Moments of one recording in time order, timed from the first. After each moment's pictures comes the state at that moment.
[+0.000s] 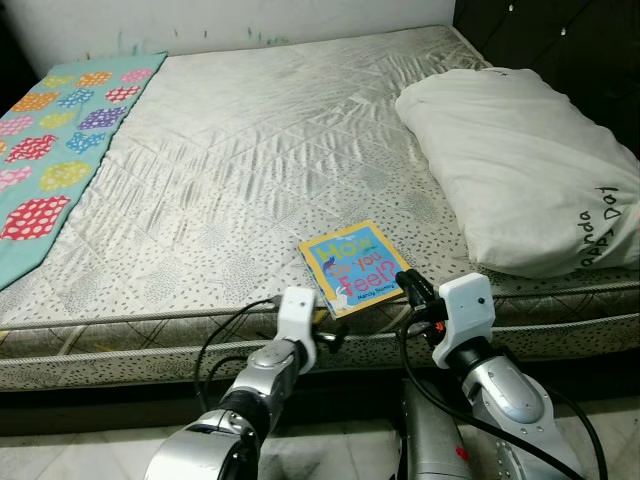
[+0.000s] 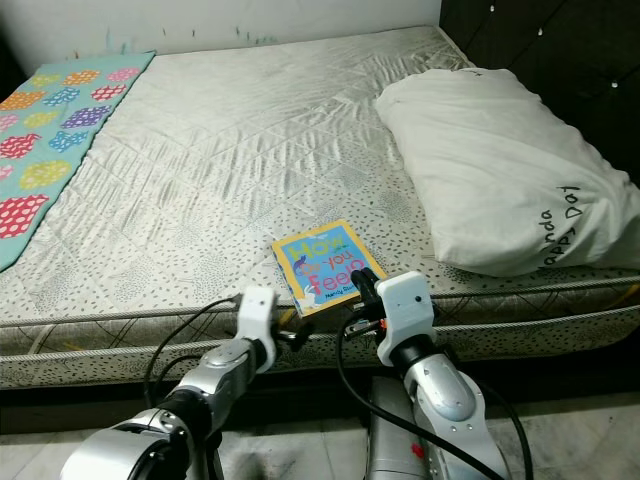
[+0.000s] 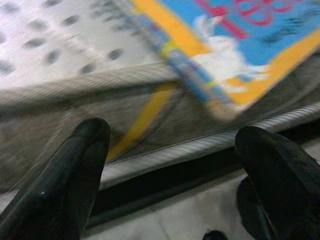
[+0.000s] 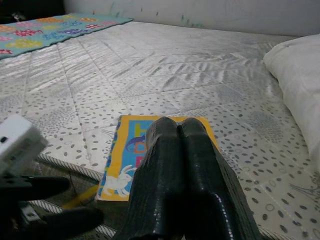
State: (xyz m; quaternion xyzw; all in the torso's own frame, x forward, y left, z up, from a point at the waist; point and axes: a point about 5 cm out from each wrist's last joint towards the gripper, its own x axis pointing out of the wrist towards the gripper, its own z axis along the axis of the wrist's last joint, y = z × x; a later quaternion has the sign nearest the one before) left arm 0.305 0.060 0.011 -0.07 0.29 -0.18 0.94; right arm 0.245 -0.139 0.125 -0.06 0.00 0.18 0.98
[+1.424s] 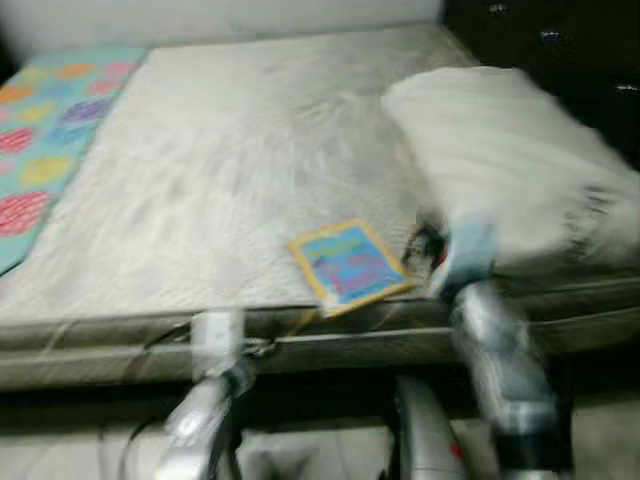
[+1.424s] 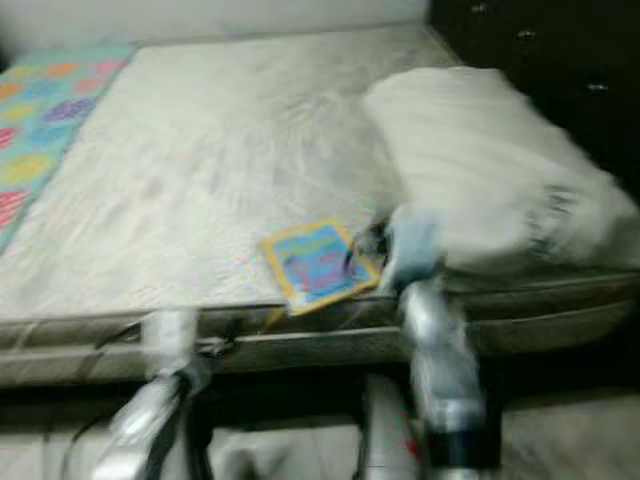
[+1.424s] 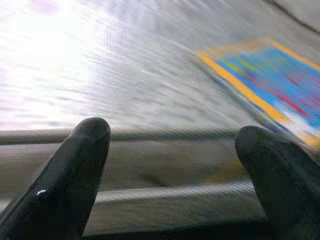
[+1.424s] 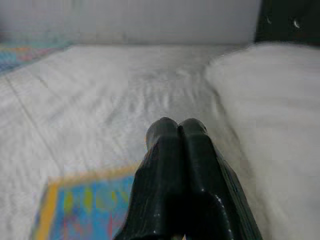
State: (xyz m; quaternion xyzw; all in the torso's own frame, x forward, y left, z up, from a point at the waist) left arm 0.244 0.138 0.043 -0.06 0.09 -0.07 0.99; right arm 0.323 -0.146 0.160 -0.01 -0.04 0.06 1.00
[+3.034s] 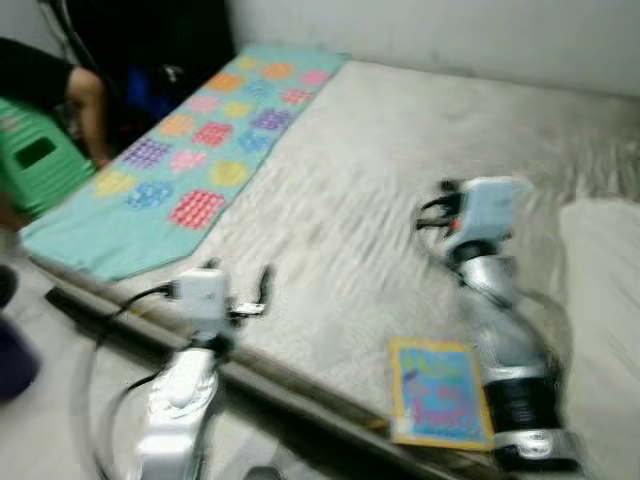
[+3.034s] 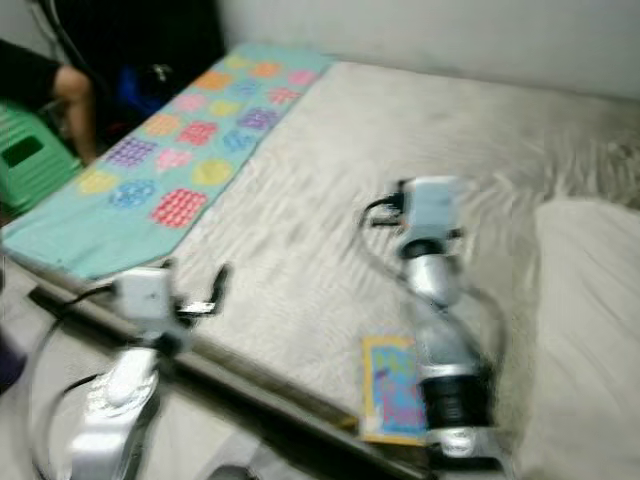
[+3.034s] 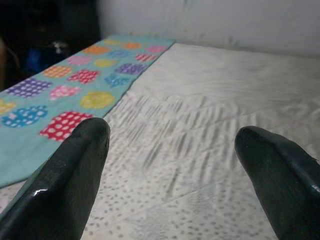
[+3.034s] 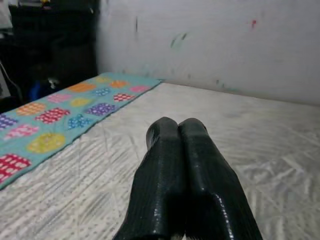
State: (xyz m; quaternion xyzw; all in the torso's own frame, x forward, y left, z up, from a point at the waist) left arm 0.257 0.147 0.098 -0.03 0.00 -0.04 1.00; right arm 0.343 -0.139 0.168 -0.02 -0.08 0.04 1.00
